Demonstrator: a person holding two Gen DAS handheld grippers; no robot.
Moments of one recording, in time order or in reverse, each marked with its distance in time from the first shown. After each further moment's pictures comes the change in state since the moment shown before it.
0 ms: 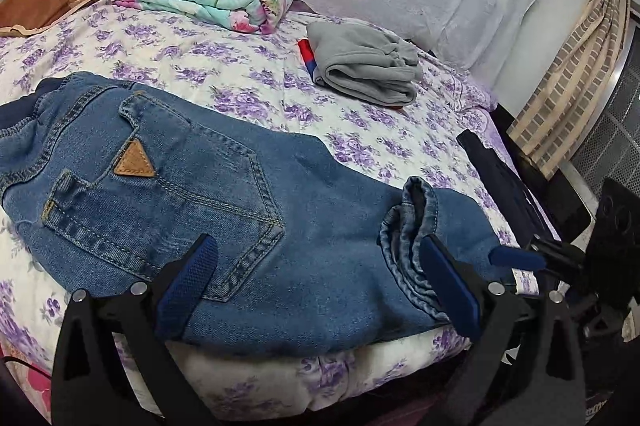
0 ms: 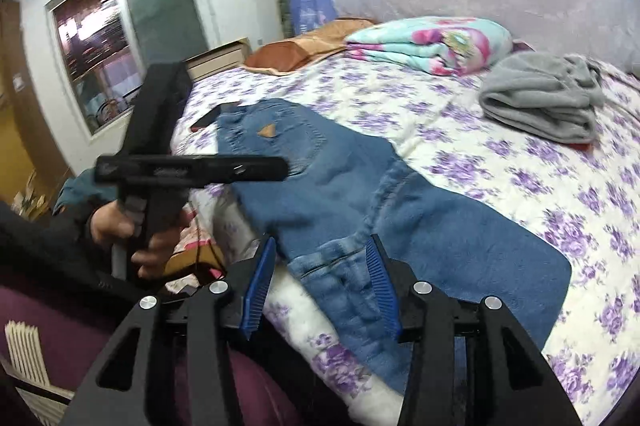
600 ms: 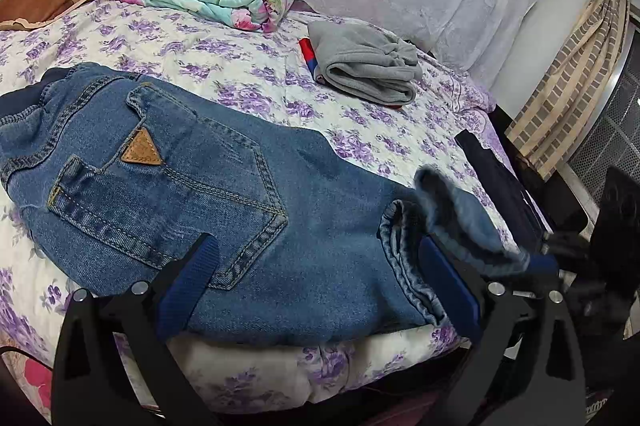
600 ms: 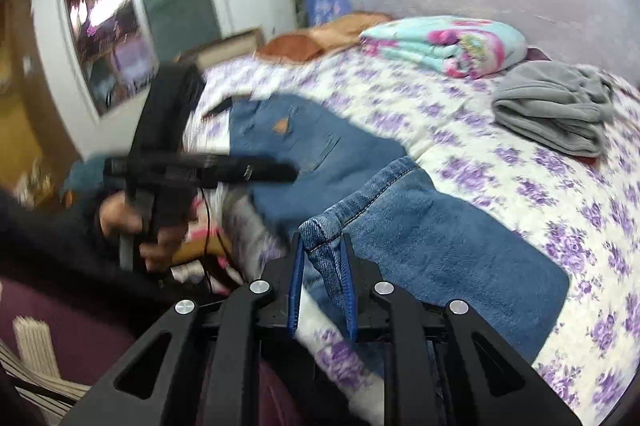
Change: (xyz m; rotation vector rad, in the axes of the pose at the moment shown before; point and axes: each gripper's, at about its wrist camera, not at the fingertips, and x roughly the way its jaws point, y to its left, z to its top) left arm -0.004 0.003 -0.006 -0.014 -0.002 -0.006; right arm 0.004 0.015 -0.001 -0.094 0.068 0.024
